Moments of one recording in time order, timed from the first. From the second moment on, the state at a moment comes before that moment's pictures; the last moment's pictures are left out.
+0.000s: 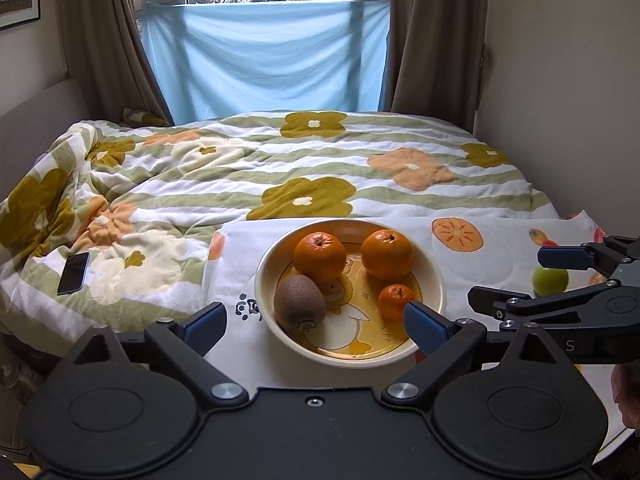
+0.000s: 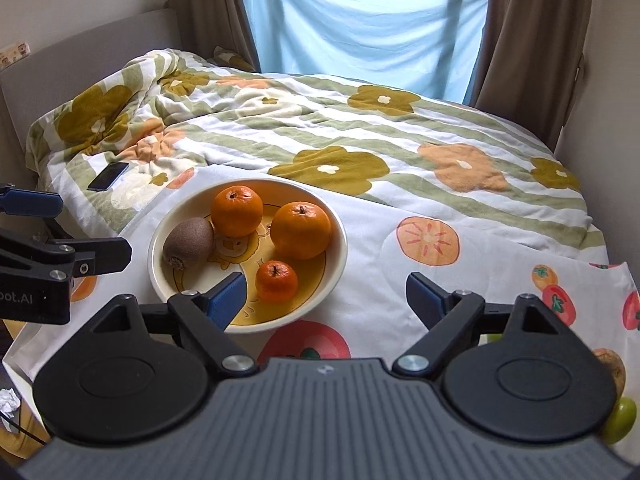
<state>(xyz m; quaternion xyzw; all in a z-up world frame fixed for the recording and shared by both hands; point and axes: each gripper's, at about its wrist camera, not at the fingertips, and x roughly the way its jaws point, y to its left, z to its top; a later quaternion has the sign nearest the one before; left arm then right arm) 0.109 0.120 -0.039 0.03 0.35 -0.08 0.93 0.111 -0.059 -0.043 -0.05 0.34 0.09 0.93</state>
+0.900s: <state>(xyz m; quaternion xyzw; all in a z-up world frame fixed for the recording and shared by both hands) 0.078 -0.036 -0.043 0.13 0.32 -0.22 0.91 0.011 -0.224 -0.041 0.03 0.34 -0.07 0.94</state>
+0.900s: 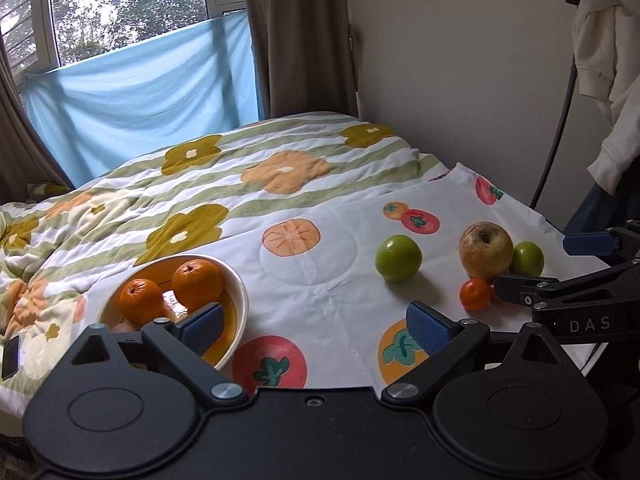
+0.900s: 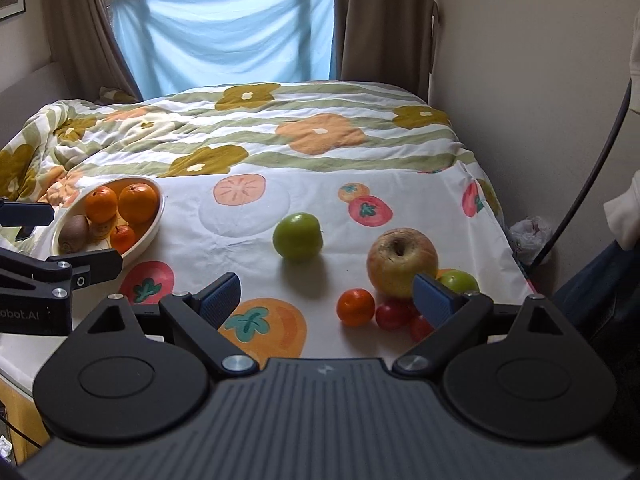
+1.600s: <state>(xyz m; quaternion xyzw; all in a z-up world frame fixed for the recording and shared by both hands) 0.176 -0.114 -0.095 0.22 0.33 -0.36 0.84 0.042 -0.249 -0.091 0.12 0.39 -0.20 0.89</state>
